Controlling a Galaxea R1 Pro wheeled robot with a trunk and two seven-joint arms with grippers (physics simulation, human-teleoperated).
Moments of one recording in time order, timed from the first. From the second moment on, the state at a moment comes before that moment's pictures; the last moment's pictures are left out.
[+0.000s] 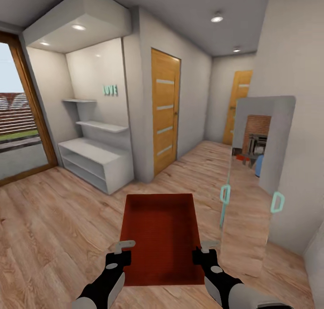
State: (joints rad) left arm -0.53 -0.15 0.01 -0.41 -0.01 0.01 0.26; right arm -0.67 0.10 0.03 -0.06 0.06 -0.29 -0.12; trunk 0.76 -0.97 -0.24
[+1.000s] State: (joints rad) left arm -0.53 -0.15 0.01 -0.41 -0.01 0.01 0.26; right arm -0.67 0.10 0.03 -0.06 0.06 -0.29 -0.12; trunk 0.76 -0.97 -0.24
